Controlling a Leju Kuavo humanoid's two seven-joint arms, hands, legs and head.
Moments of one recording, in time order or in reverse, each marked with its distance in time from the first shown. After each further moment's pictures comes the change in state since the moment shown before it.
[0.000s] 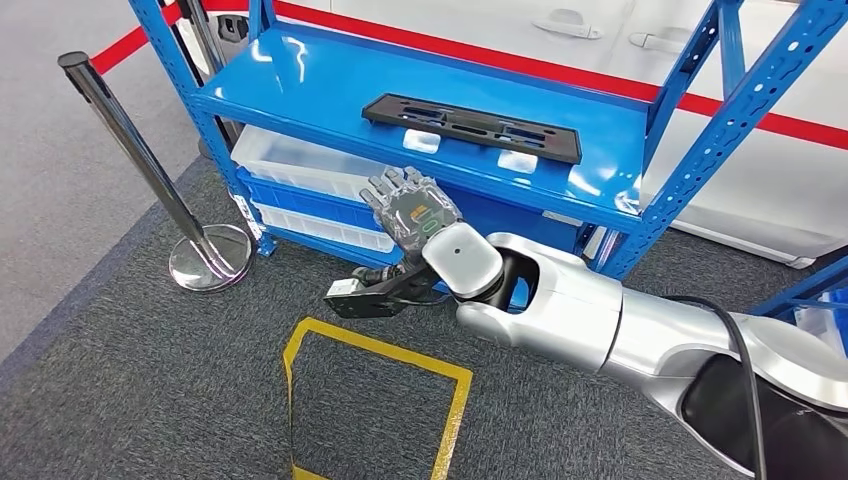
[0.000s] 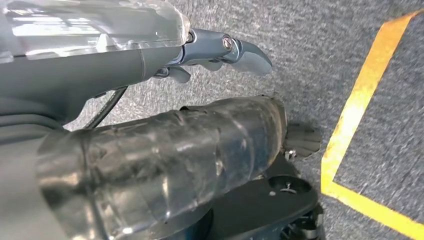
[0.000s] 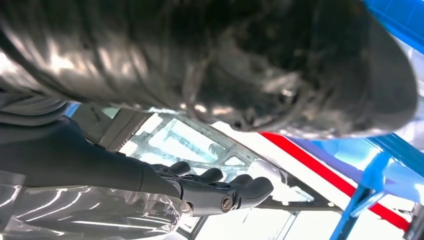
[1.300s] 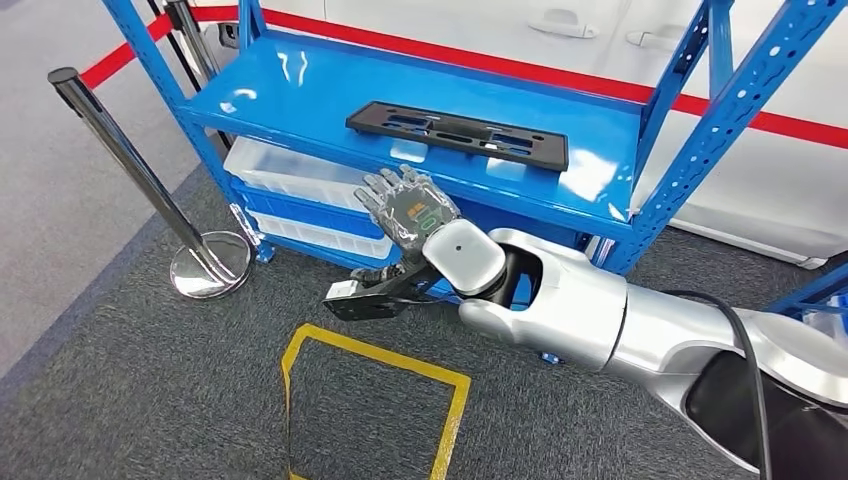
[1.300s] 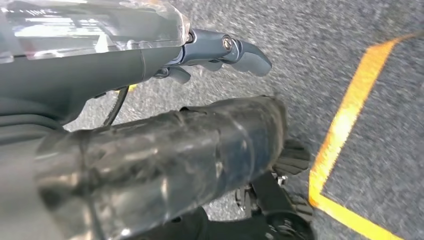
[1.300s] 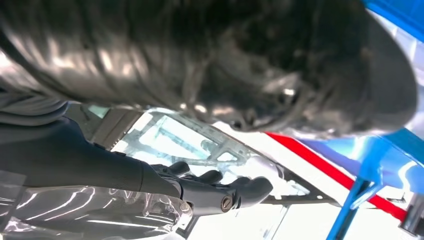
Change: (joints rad) left arm -0.003 0.118 -0.003 0.004 0.028 -0.058 0.013; right arm -0.010 -0.008 0.000 -0.014 0.002 0.001 -0.046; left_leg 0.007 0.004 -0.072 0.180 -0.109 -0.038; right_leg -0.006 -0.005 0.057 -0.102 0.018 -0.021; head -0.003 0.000
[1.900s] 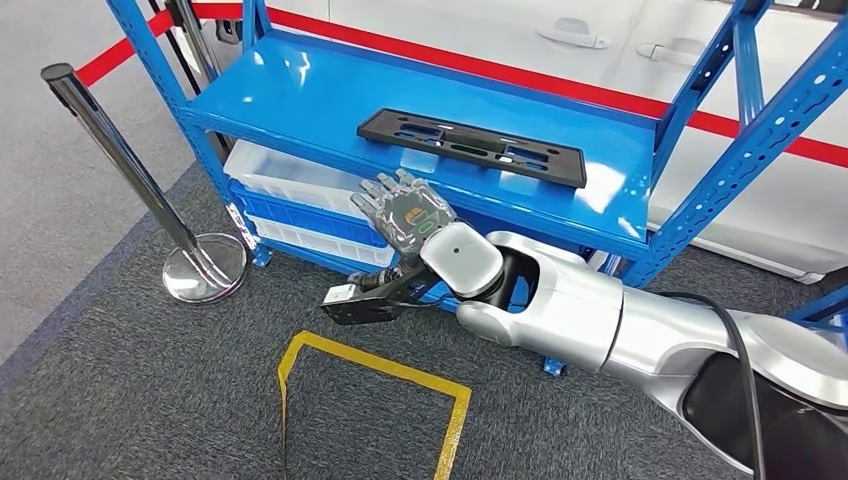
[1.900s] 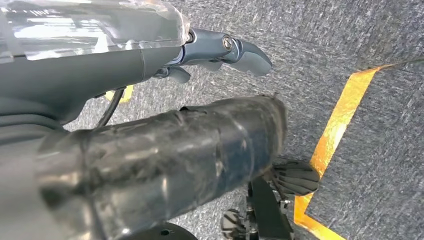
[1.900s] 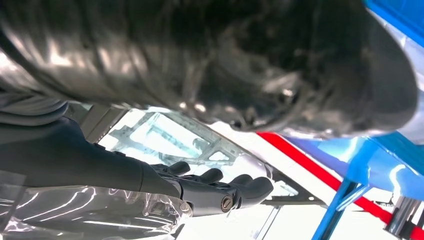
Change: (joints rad) left arm 0.005 0.020 0.000 0.000 0.001 -0.003 0.002; right arm 0.005 0.007 0.003 0.012 -0.006 -0.014 -0.013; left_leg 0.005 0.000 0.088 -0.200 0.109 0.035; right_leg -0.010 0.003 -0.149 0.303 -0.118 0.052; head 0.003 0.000
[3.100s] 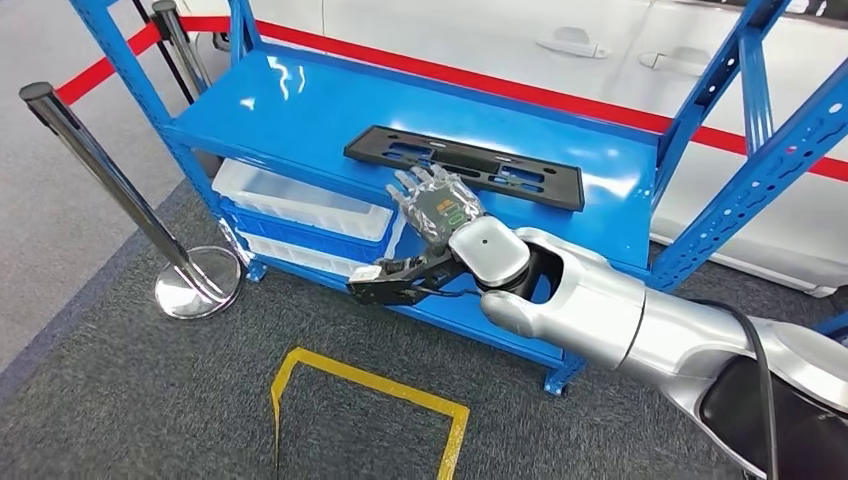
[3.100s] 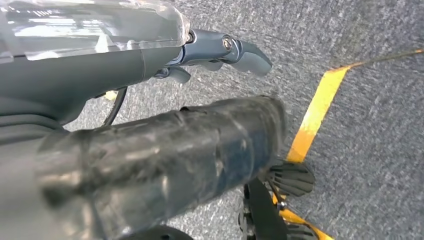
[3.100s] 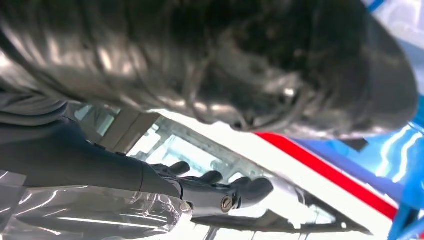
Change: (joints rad) left arm 0.001 0.013 0.001 0.000 0.017 -0.004 0.007; right arm 0.023 -0.063 -0.031 0.006 -0.052 -0.015 0.046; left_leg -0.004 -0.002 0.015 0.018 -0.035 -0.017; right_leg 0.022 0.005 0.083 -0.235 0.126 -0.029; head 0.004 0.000
